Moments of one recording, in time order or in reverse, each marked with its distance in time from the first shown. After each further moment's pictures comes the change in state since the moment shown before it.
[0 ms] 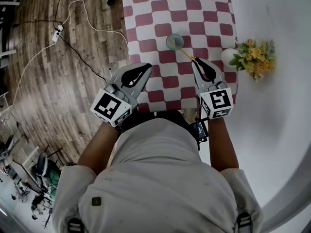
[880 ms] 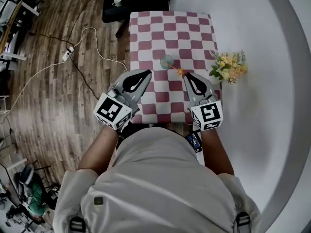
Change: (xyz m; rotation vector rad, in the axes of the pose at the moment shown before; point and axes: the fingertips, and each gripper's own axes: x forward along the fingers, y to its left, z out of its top) left arm -0.049 -0.089 0.091 0.203 -0.212 0.074; right arm -0.104 0.043 0.084 -0.191 -0.234 0.013
